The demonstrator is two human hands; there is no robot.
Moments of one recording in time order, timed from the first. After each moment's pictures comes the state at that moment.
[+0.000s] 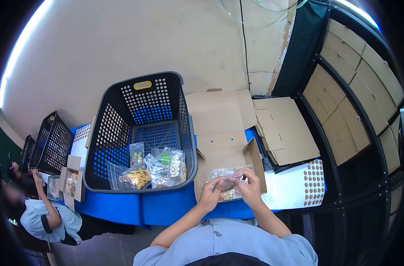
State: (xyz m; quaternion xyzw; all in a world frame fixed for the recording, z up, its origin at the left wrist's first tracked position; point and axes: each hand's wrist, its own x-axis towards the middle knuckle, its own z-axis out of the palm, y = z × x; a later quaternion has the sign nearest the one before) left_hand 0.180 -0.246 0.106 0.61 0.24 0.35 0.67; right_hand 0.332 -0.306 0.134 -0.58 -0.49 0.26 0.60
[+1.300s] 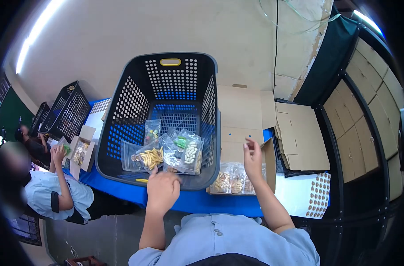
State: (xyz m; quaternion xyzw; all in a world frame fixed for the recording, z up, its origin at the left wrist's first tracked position) left_hand 0.035 -0.253 0.188 0.84 0.50 0.22 0.04; right_hand 0.331 -0.226 0.101 -0.65 -0.47 0.20 0.57
